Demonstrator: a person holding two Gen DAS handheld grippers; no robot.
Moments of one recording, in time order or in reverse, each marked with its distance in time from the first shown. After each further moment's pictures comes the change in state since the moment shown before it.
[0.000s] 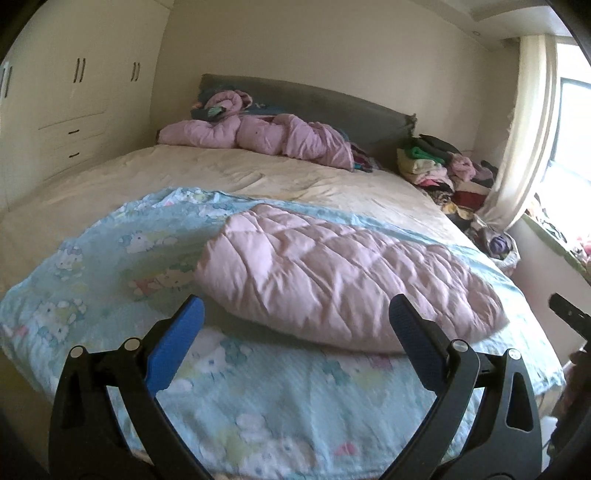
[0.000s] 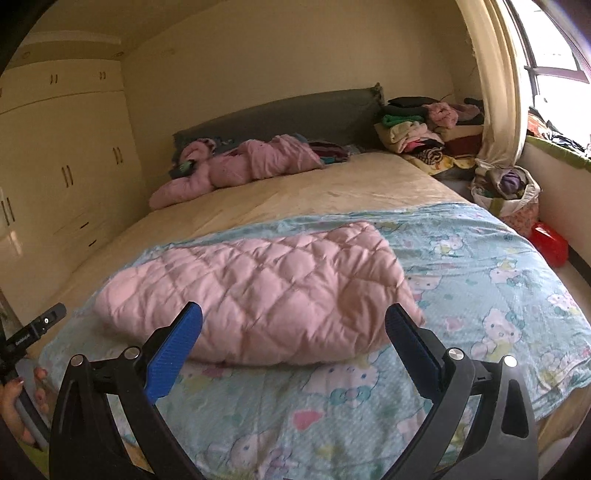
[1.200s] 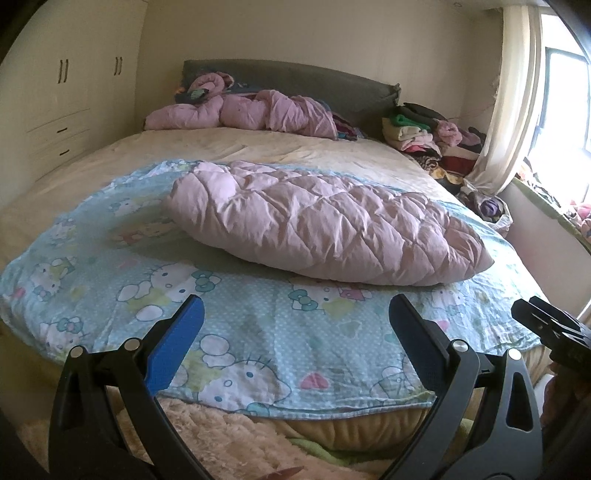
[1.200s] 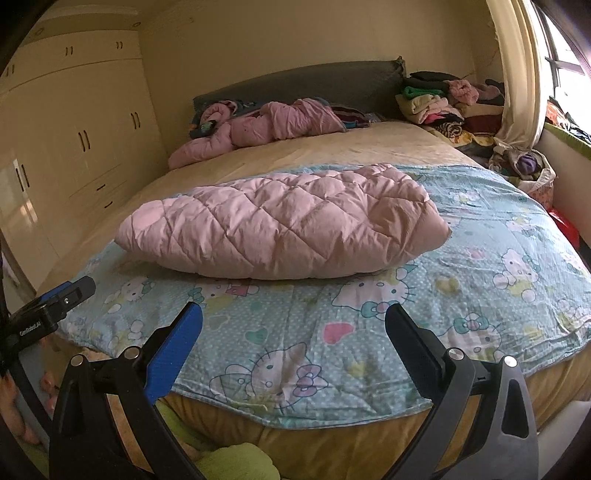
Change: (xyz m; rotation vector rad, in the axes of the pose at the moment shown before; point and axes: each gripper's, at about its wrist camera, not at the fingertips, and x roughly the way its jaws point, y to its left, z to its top) left arm -0.017 -0.043 -0.067 0.059 0.088 -0.004; right arm -0.014 0.026 -0.080 -0.043 0.119 0.051
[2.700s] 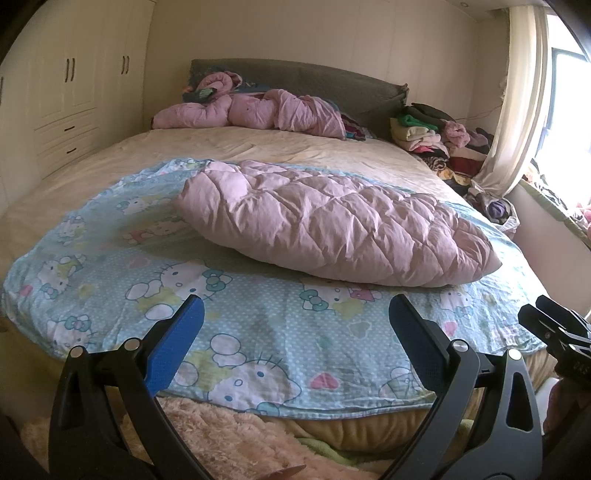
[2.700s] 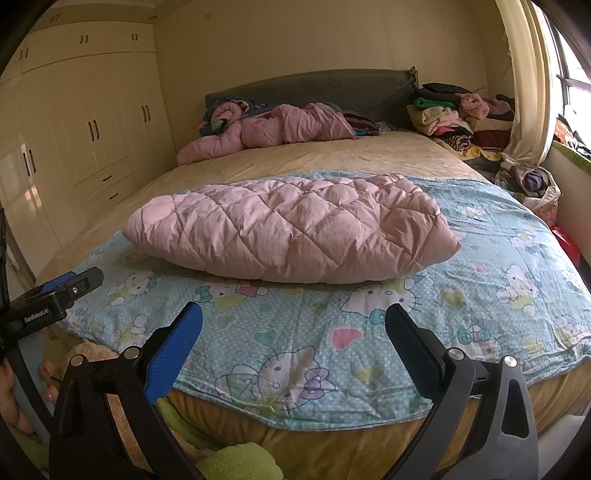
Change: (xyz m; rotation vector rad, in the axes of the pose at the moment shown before) left arm -0.001 0.009 0.001 -0.009 0.002 0.018; right arm -0.001 0.015 0.001 -0.053 -0.012 0.007
